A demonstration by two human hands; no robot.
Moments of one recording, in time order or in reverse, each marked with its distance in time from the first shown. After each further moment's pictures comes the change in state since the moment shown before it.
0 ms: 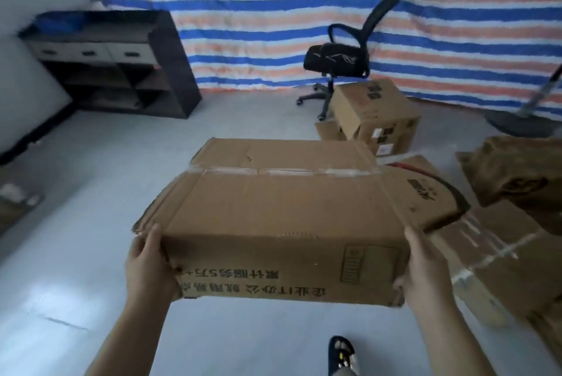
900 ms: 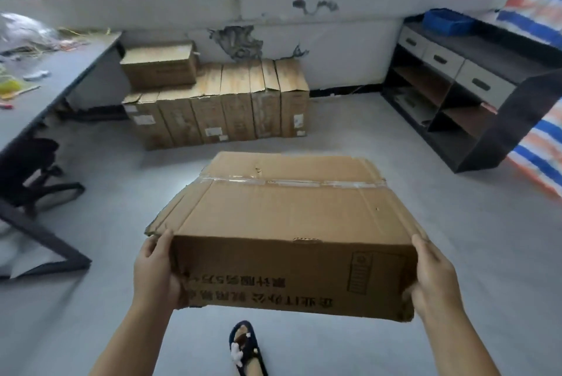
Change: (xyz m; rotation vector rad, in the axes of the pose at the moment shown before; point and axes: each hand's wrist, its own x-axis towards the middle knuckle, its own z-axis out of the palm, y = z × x) left_hand 0.175 0.057 -0.248 -0.556 1.022 0.033; right_hand -0.009 0.131 0.558 -0.545 -0.917 0.135
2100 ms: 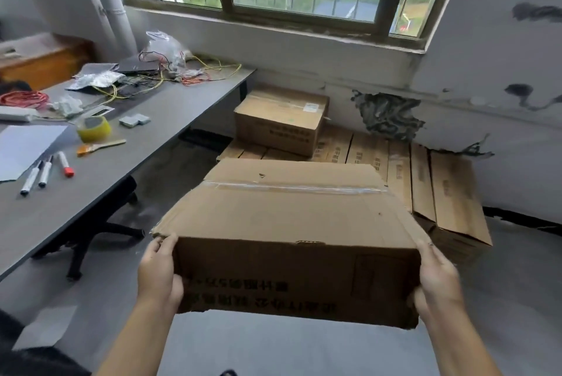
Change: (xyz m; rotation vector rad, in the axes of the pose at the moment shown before) left_hand 0.722 0.279 0.160 -0.404 0.355 0.088; right_hand 0.349 -0.066 0.875 -0.134 -0.465 -0.020
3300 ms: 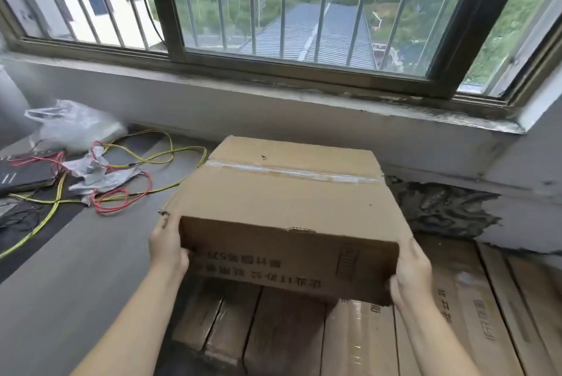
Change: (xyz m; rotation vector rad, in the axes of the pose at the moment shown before) left_hand 0.641 0.101 0.502 0.035 -0.070 0.057; right_hand 0.556 -0.053 0.514 0.047 0.031 -0.097
